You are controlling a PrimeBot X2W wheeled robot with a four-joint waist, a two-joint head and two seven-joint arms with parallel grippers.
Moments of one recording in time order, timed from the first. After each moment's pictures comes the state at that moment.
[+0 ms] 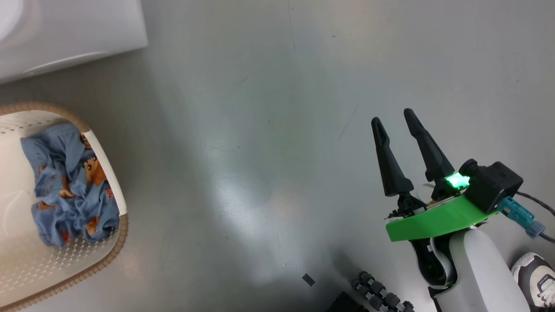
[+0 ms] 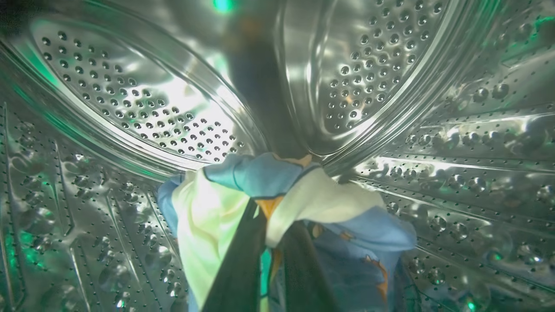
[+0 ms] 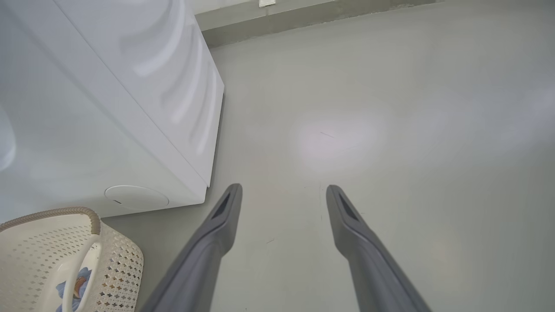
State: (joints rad) left arm -1.65 0.55 -0.06 1.09 -0.06 -0.13 -0.16; right arm -0.33 -0.05 0.15 0.08 0.36 0.13 -0.25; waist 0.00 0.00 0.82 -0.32
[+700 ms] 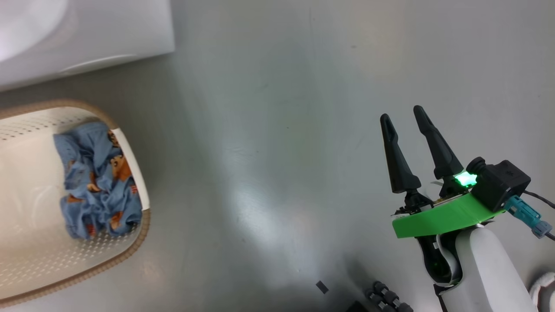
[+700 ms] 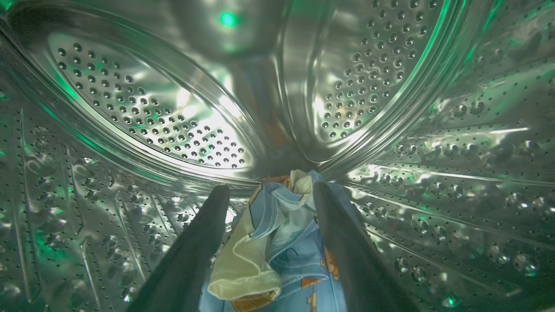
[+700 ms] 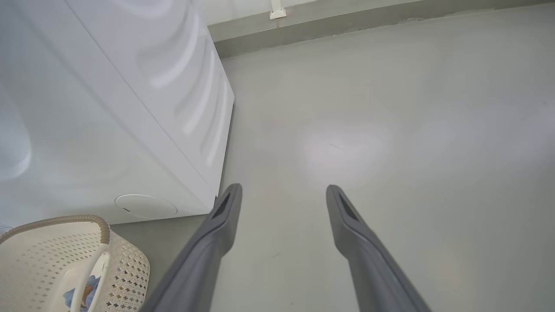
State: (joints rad) left arm -1.68 0.49 -0.10 1.22 -0.09 -0.13 -0.25; right arm -0.34 -0.05 0.12 0.08 0.34 0.13 -0.25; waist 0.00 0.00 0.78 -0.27
